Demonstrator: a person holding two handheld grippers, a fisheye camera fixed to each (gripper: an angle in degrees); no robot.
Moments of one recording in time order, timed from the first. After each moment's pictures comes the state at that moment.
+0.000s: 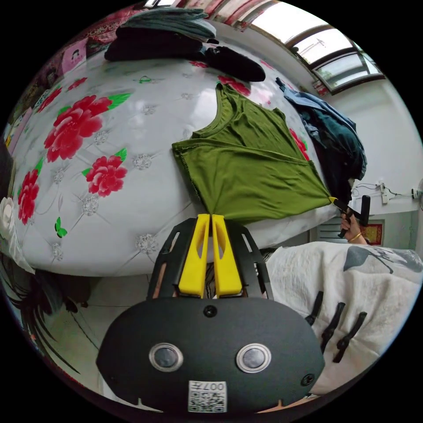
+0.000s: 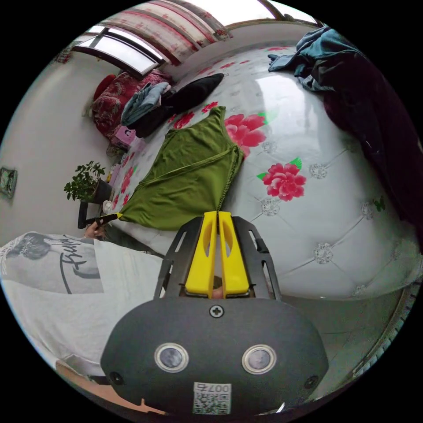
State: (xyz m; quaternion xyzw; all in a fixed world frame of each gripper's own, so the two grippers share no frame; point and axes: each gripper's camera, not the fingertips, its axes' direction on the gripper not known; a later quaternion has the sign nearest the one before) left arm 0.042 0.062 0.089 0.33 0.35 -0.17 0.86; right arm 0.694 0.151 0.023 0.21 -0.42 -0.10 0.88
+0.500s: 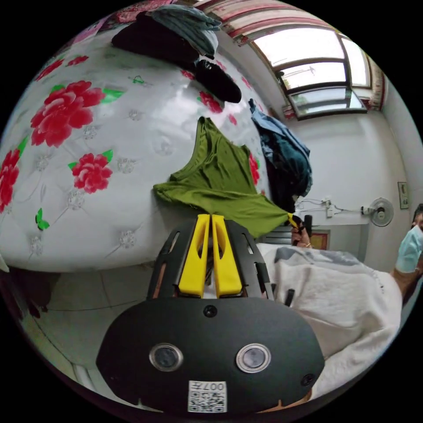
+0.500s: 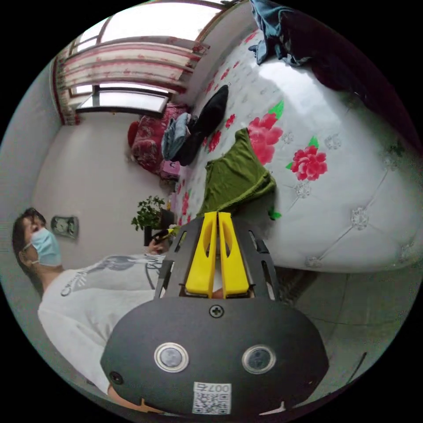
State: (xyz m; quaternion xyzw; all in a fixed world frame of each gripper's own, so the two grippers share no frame) left arm -0.070 0.088 0.109 0.36 0.52 -0.15 0.76; right arm 0.835 0.190 0.035 0.16 -0.65 -0.03 0.74
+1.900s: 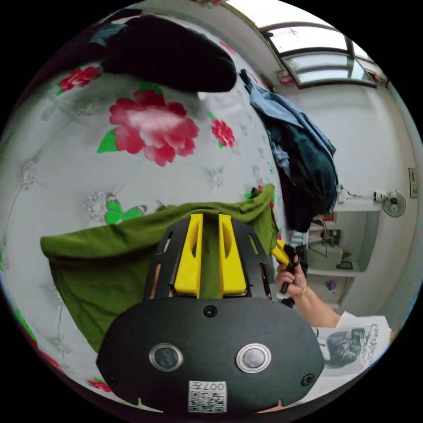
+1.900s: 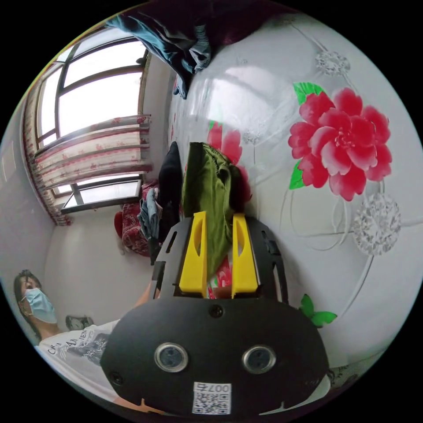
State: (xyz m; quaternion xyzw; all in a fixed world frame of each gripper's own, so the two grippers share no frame) left arm -0.096 -0.359 0.065 0.32 0.48 -0.08 0.81; right arm 0.832 0.059 0.249 0.17 -0.68 0.26 0.66
